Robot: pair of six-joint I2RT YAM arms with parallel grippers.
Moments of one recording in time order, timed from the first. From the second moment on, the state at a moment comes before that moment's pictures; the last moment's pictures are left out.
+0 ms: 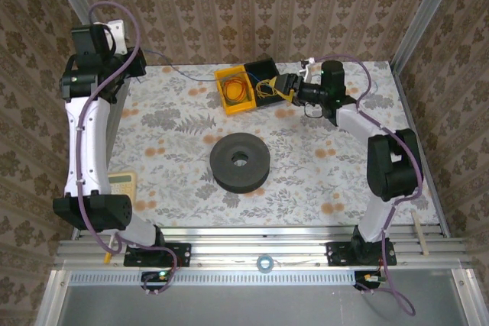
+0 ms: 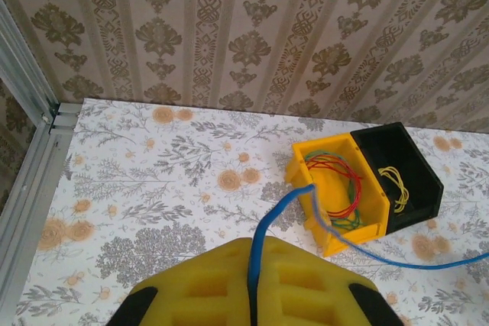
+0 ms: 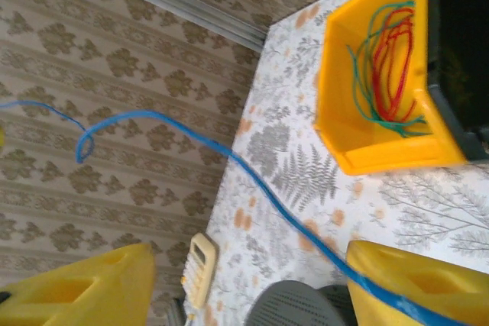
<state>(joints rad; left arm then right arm) 0.01 1.53 1.92 -0.91 0.23 -0.12 0.18 1.80 1.29 0.21 -0.85 0.82</state>
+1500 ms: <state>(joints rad) 0.01 1.58 1.98 -0.86 0.17 -0.14 0.41 1.84 1.41 -0.14 -0.89 0.68</state>
